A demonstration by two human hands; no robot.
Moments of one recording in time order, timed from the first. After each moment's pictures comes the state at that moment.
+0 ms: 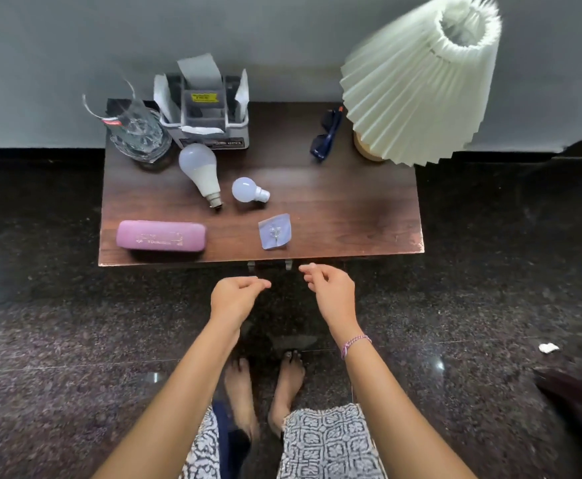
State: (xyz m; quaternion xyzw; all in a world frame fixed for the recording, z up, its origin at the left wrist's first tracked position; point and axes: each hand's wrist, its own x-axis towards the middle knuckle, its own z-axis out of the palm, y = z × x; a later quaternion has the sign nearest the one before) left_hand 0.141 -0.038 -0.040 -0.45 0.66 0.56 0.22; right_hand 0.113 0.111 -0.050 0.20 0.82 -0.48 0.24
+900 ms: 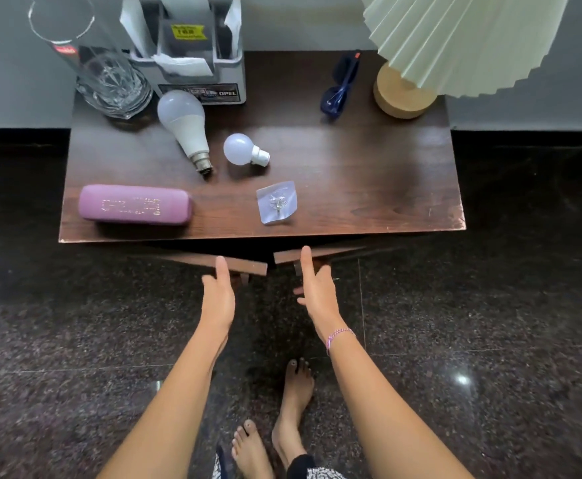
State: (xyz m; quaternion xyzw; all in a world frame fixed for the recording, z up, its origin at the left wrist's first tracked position) left_hand 0.176 -0.048 -0.163 -0.51 0.62 0.57 0.15; right_hand 0.138 0.095 -0.151 0.27 0.73 -0.51 0.36
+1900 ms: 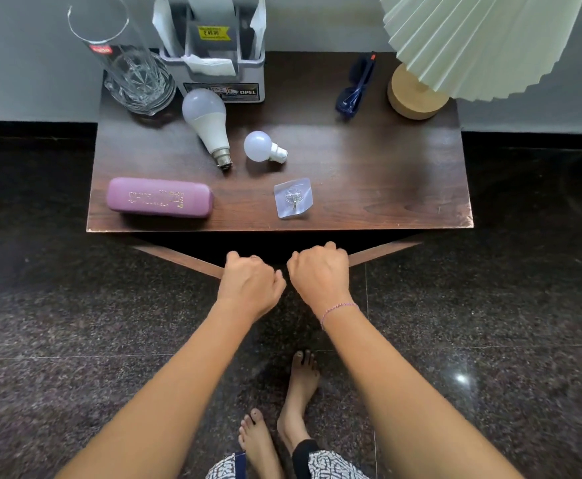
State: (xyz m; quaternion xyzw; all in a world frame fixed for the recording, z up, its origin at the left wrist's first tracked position) left_hand 0.164 -0.038 -0.110 0.04 0.97 -0.07 0.23; right_hand 0.126 0.070 -0.118 -0.17 0.97 0.04 0.16
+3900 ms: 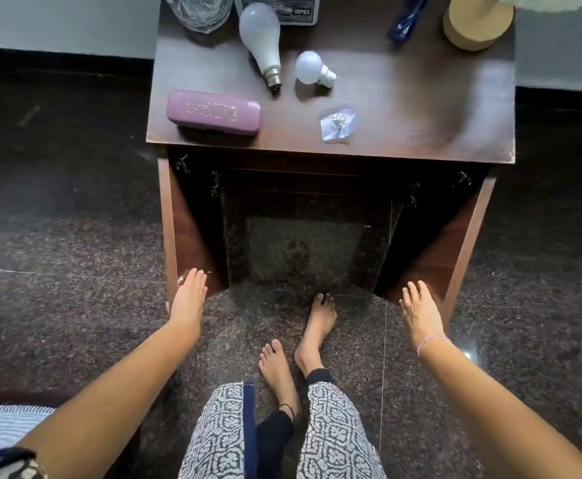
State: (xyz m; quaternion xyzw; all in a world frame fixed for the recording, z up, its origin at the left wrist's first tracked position) left_hand 0.366 -0.148 -0.154 0.23 0.73 -0.42 0.48; right_hand 0.271 0.238 -0.166 -0.34 0.69 0.49 0.40
